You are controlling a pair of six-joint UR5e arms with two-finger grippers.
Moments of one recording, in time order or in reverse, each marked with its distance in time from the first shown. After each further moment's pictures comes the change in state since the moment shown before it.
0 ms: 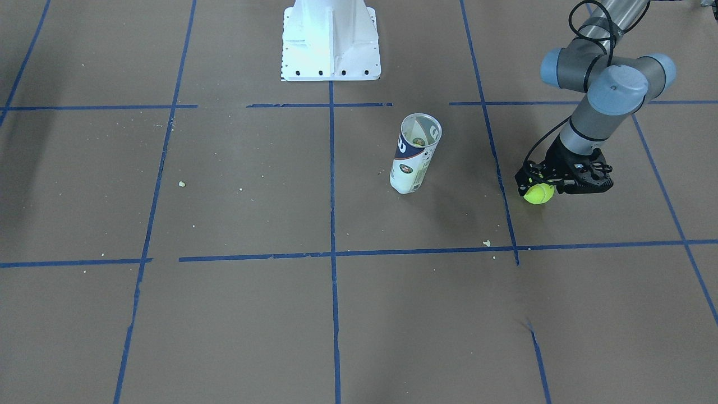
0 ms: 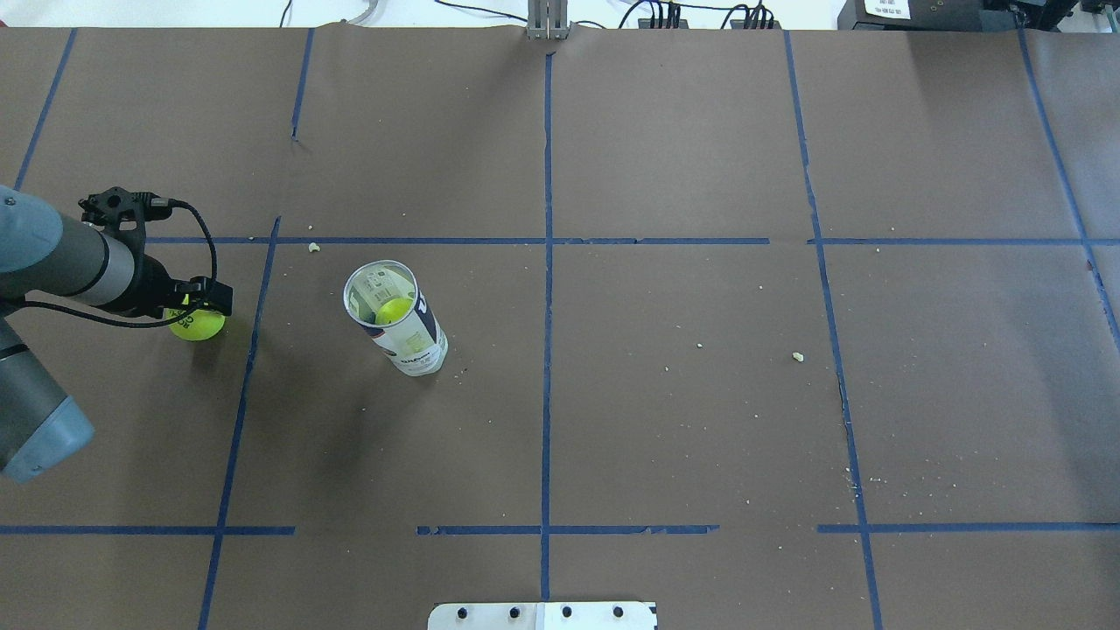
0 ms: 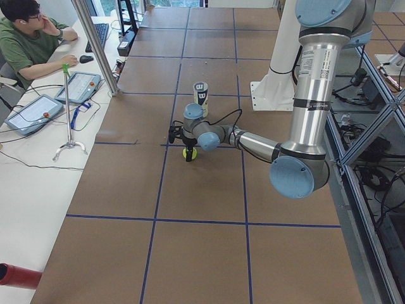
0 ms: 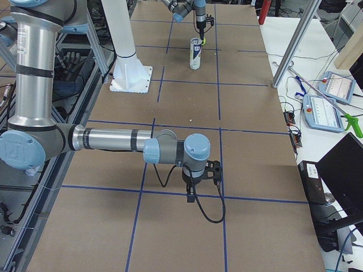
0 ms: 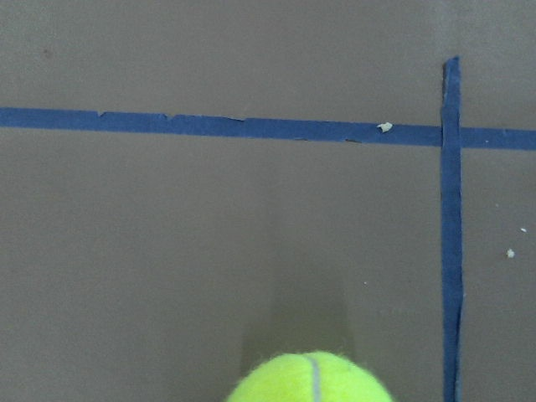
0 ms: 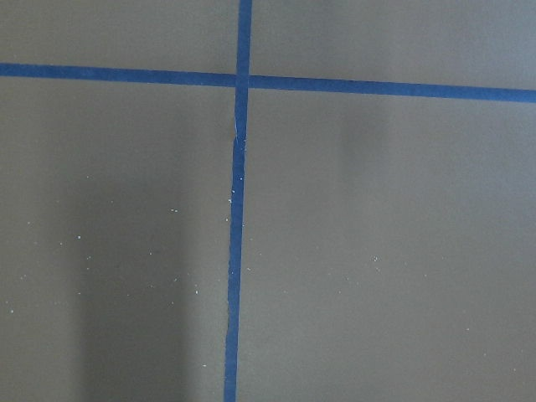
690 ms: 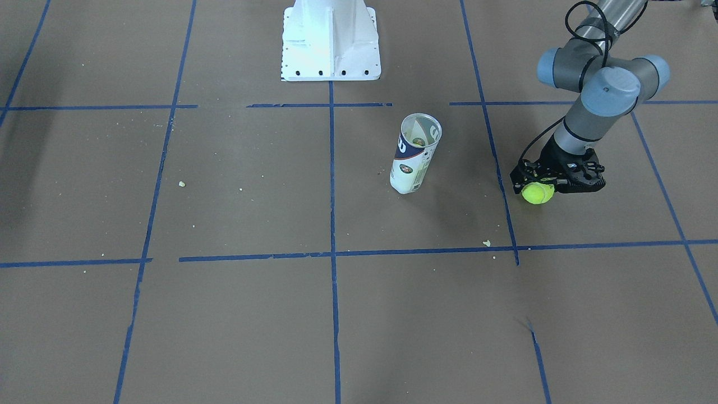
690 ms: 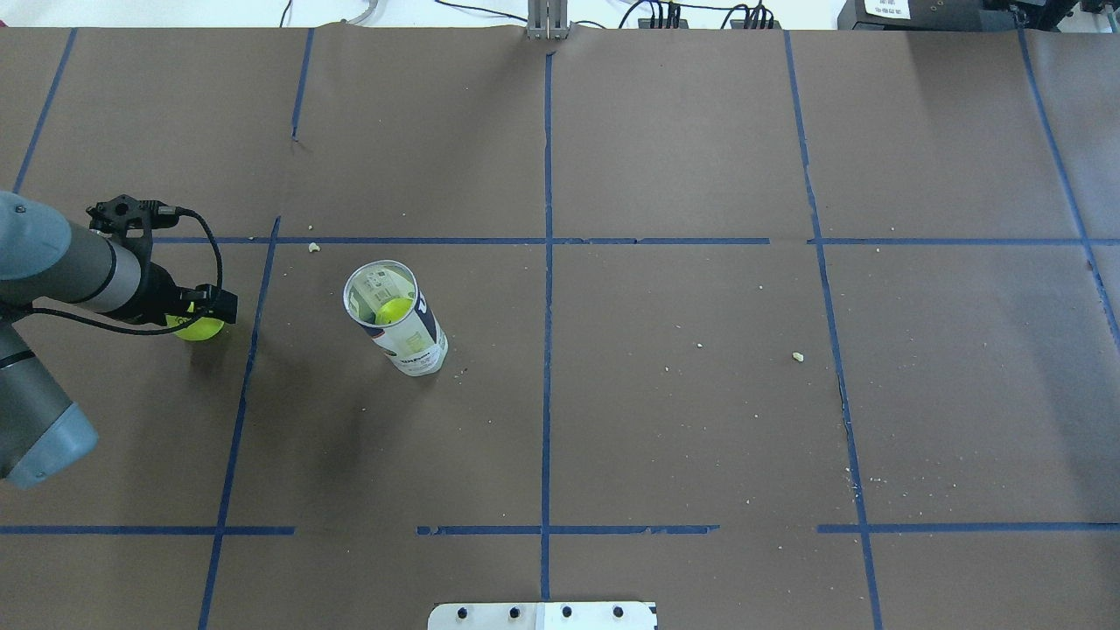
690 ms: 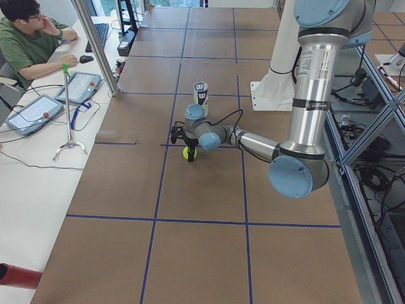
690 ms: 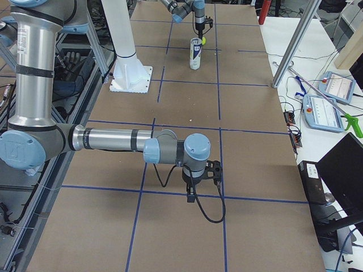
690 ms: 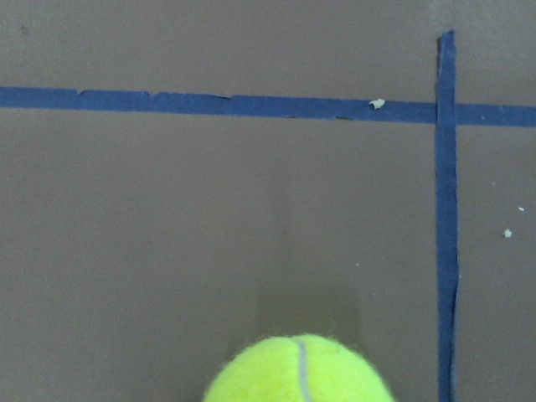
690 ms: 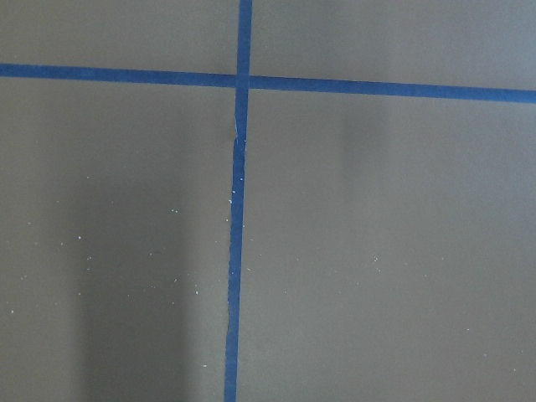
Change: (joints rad) left arm 0.021 -0.001 0.005 0.000 -0.001 -0.001; right arm 0.000 0.001 0.000 -0.001 0.000 0.000
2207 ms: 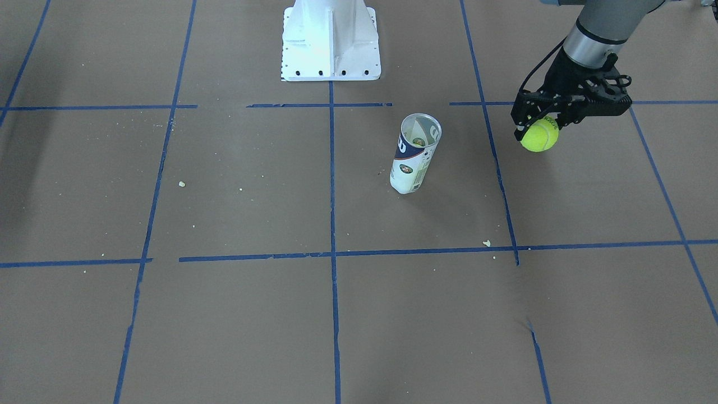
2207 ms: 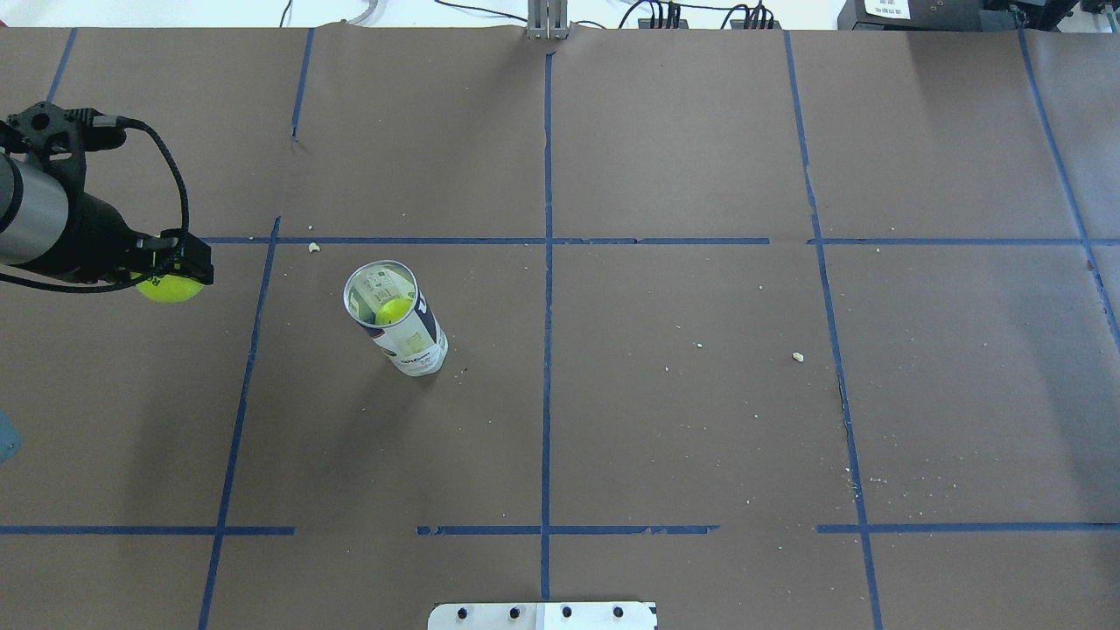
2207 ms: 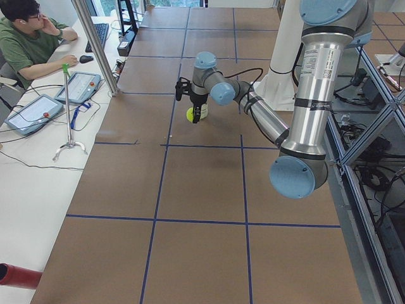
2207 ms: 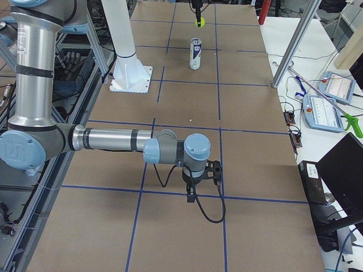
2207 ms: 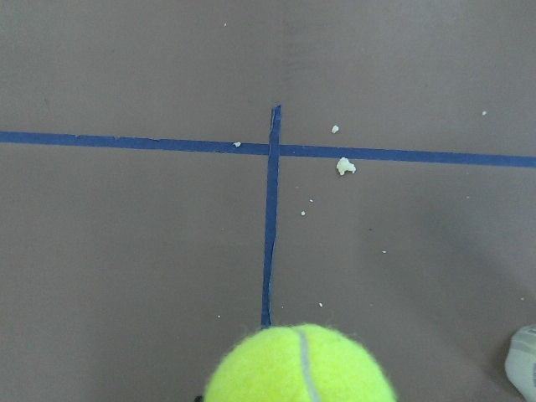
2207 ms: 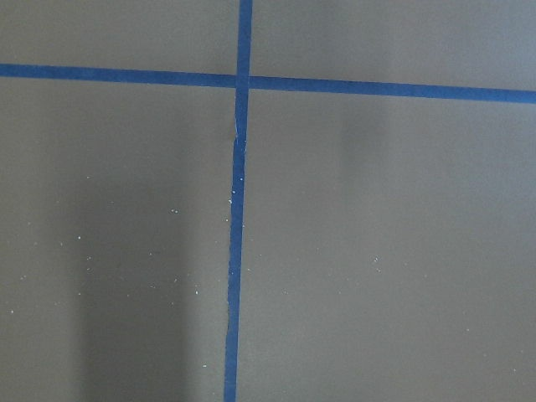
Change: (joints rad) left arm -0.092 -0.058 -0.502 0.514 -0.044 -0.001; right arm 0.000 -0.001 0.000 0.001 0.000 0.000
